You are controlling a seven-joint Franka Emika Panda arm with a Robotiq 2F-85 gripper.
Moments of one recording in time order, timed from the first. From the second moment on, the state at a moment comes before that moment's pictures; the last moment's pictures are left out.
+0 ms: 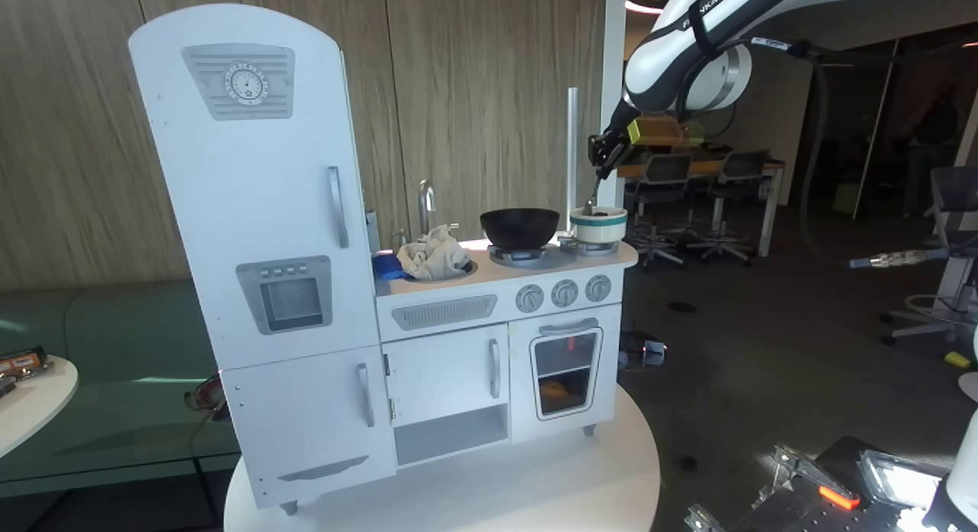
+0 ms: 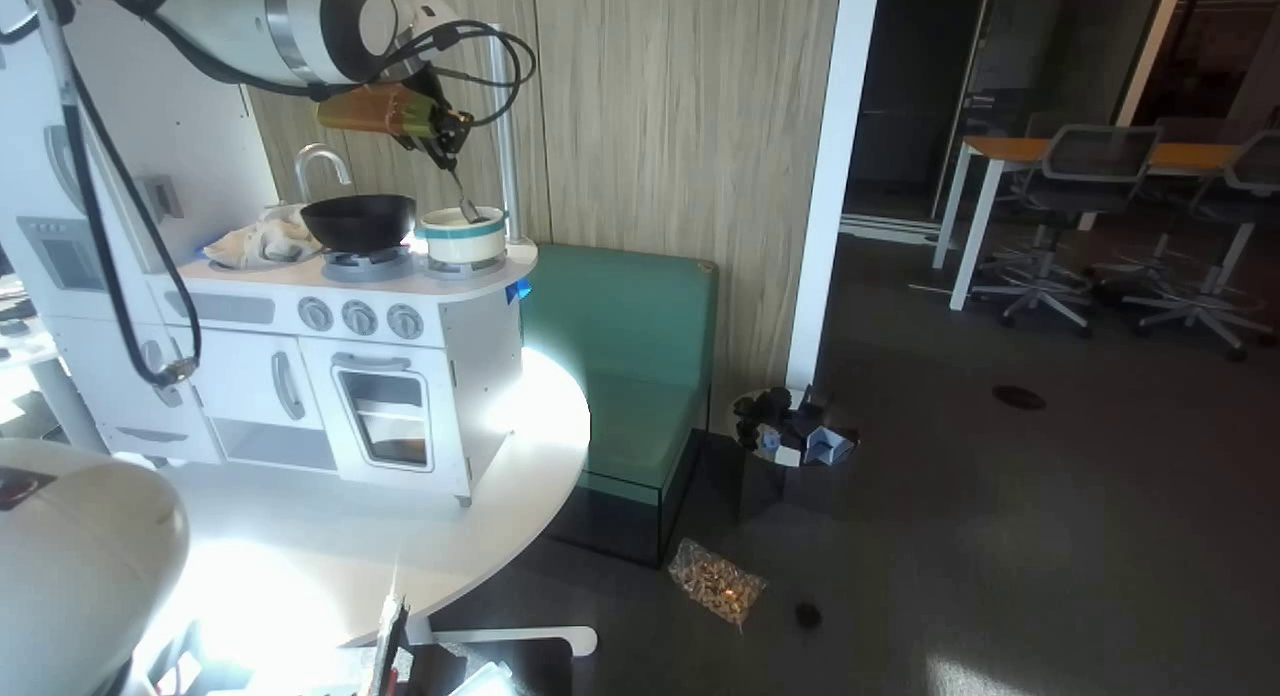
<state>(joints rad) -0.07 -0.17 -0.04 -2.20 0.00 2.72 0.07</state>
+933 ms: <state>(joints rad) -0.06 -0.20 -0.06 -2.34 0.03 2.82 0.06</state>
